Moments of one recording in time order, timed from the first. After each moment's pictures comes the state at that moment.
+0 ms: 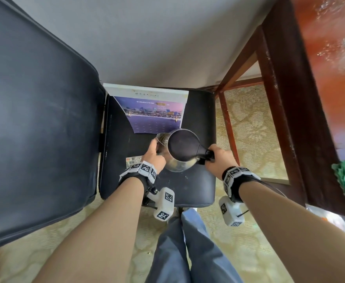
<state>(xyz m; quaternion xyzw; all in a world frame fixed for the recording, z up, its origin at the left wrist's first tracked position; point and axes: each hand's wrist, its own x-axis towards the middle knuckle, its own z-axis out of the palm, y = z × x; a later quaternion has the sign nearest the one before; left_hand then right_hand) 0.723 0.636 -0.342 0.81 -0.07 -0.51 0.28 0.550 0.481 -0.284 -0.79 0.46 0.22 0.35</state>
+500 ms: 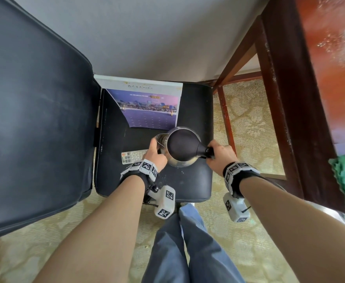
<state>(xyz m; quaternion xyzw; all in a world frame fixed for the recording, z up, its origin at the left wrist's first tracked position) 0.697 0.625 -0.313 0.83 -0.07 -0.52 0.20 0.534 0.472 -0.291 -0.80 0.44 0.24 0.32</state>
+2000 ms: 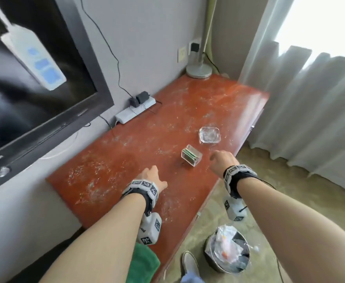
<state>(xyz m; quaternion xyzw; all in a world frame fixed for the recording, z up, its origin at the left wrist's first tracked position) 0.286 0.151 -0.014 0.74 -0.62 -0.26 -0.09 0.040 0.104 -0.014 -0.67 0.71 0.00 0.21</state>
